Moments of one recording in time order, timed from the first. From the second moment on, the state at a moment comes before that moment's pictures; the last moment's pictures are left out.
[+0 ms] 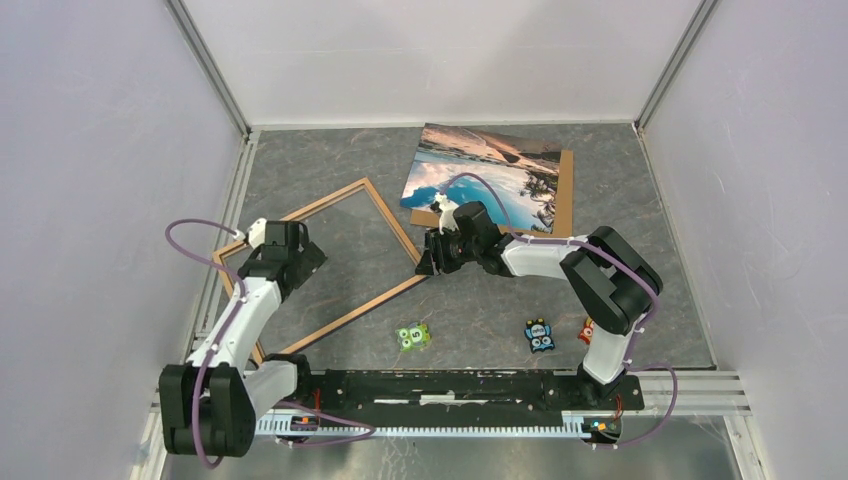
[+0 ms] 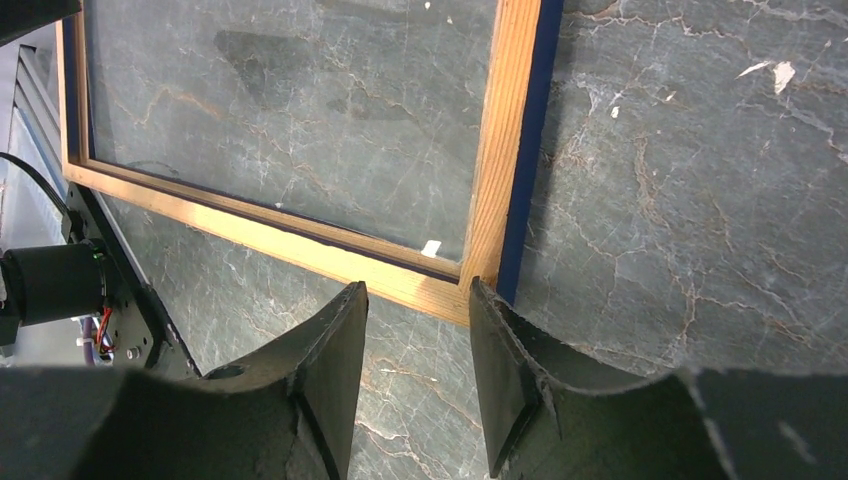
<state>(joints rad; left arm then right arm) -0.03 1.07 0.62 -0.53 -0.28 -0.77 0.71 1.81 0.93 0.21 -0.41 0.44</state>
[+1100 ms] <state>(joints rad) 0.12 1.05 0.52 -0.56 -0.32 -0.84 0.72 1.84 0.95 0.24 -0.43 0.49</state>
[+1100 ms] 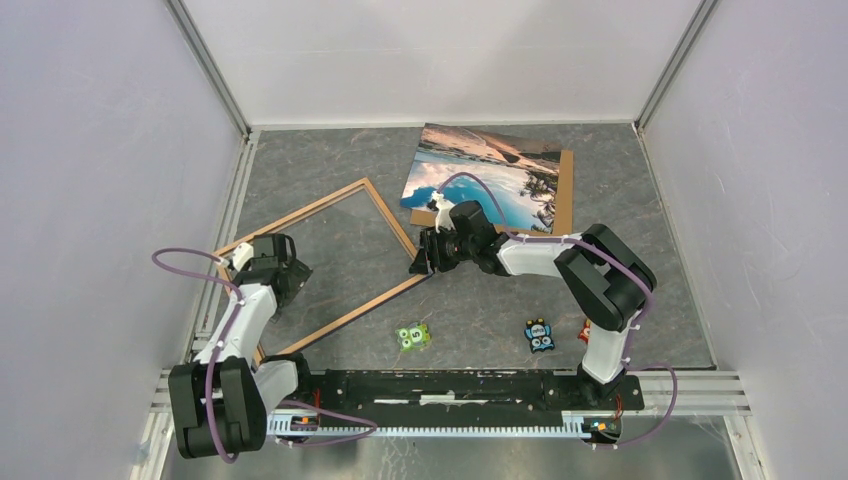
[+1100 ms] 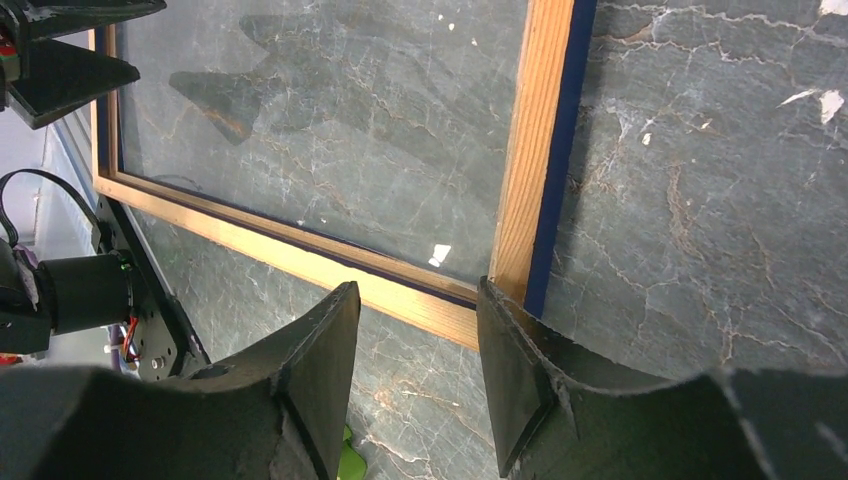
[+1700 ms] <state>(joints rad) 0.12 1.13 0.53 -0.48 -0.21 -0.84 0.70 1.82 0.96 0.16 -0.34 0.42</state>
